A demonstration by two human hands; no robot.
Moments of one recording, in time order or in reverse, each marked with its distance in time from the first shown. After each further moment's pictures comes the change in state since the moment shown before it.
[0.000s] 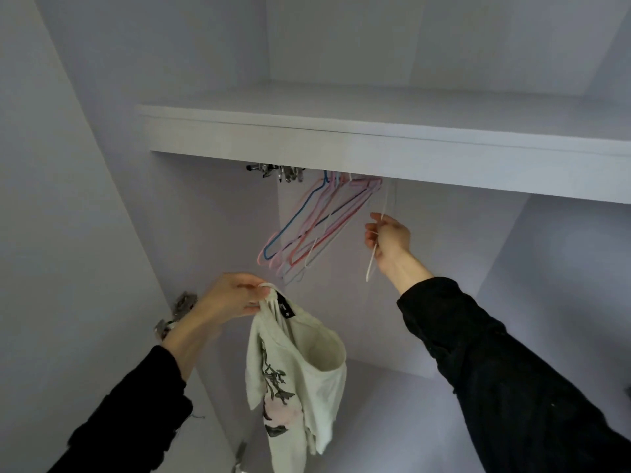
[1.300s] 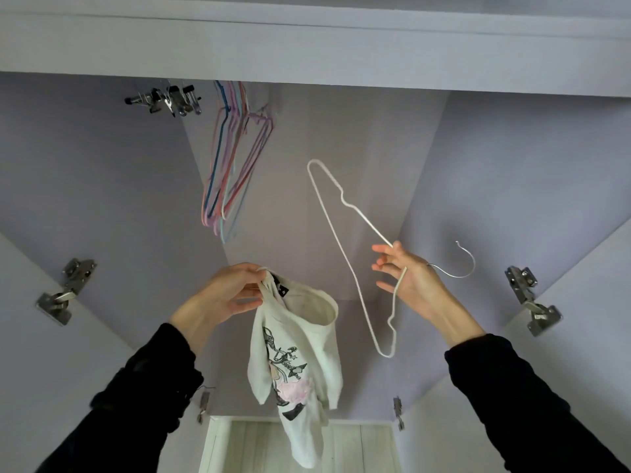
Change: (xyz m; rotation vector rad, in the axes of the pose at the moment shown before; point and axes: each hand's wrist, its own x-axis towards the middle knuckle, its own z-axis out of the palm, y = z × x) left_hand 0.007 -0.050 0.121 -0.131 -0.214 -0.365; right_hand -0.052 0.059 -0.238 -0.156 -0.281 0.139
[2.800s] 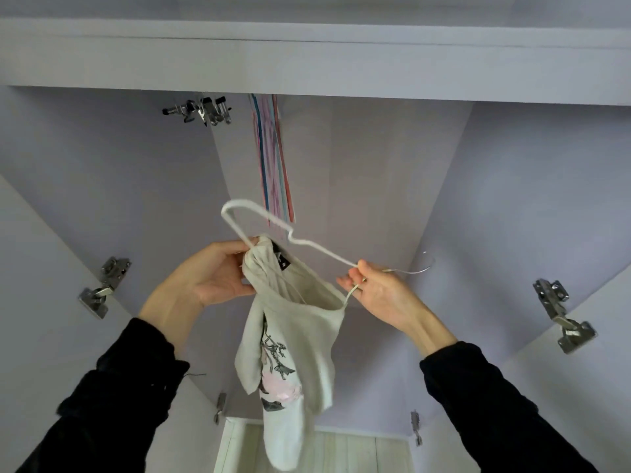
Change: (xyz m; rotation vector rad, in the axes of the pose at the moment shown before) left_hand -0.037 0.039 -0.040 -0.321 -0.356 0.044; right_hand 0.006 0.016 0.066 0.308 -0.310 0.000
